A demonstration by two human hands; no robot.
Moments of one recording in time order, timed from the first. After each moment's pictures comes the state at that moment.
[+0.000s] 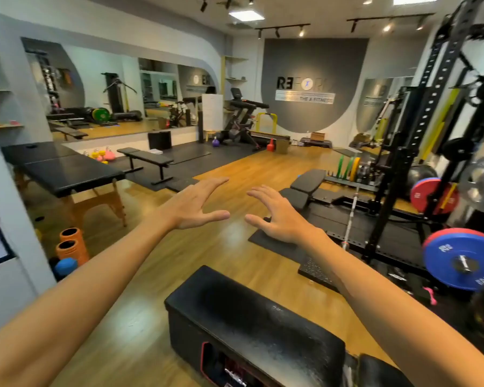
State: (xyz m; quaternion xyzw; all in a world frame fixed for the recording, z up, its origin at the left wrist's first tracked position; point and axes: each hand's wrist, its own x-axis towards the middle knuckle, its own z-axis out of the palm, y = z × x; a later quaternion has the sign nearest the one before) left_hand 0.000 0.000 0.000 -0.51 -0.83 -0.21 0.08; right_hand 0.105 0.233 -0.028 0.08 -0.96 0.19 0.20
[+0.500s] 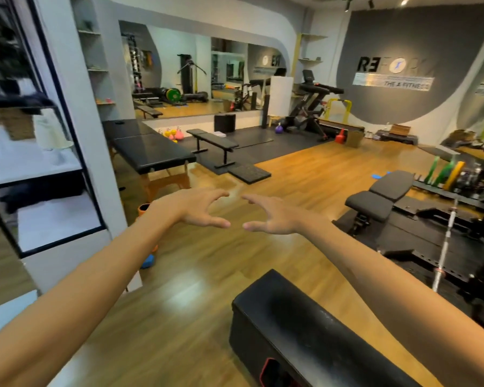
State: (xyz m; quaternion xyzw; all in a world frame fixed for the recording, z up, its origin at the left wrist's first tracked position) left_hand -0.197 -0.186 -0.020 -0.34 -0.94 -0.04 -0.03; right_hand -0.150 0.042 -0.039 0.20 -0.97 0.16 -0.02
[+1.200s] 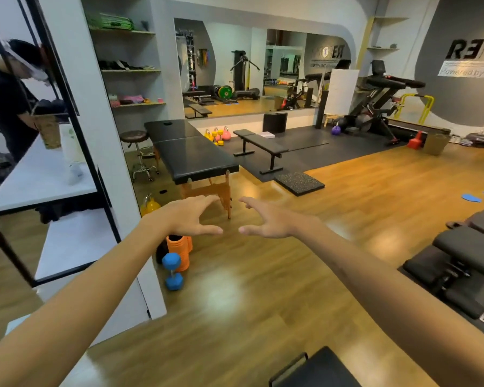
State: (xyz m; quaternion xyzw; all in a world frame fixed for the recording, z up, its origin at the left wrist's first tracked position) left_hand -0.530 -0.235 -0.058 -0.22 -0.97 -0.07 -0.04; right_hand -0.540 0.011 -0.069 0.29 -0.94 0.18 -0.07
